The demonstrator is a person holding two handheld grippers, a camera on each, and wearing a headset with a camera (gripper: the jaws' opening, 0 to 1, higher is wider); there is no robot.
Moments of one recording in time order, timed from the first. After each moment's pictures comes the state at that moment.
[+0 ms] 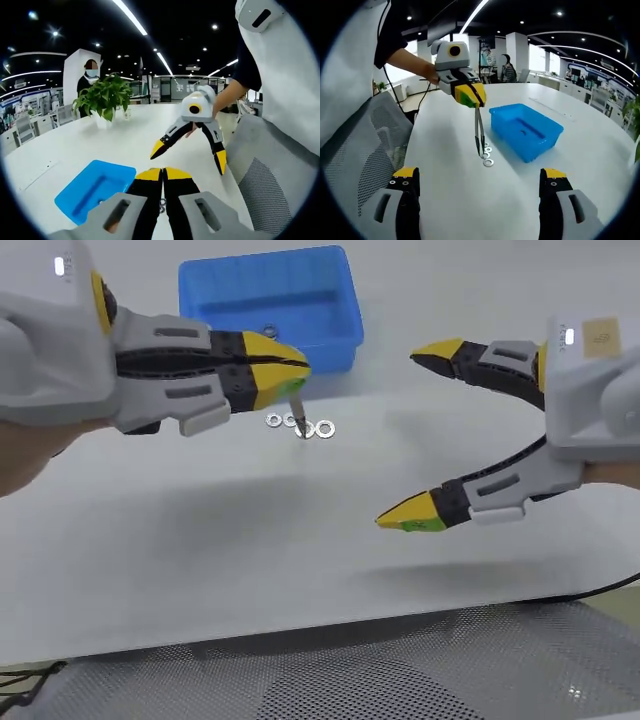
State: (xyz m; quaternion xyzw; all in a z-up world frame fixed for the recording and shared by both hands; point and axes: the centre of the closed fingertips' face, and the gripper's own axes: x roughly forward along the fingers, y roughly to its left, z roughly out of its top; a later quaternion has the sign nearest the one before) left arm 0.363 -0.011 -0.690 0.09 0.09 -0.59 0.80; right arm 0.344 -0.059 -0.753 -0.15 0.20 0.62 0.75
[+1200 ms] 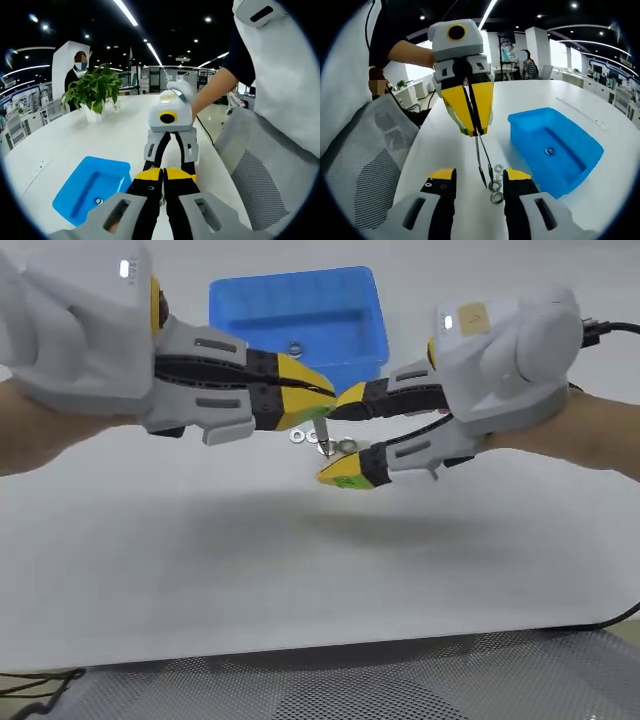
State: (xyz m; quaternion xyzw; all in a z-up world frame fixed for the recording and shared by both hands) left arm 0.353 -0.023 -0.690 0.11 0.13 -0.63 0.76; right arm 0.351 0.021 -0.772 -0.15 0.22 0.70 0.67
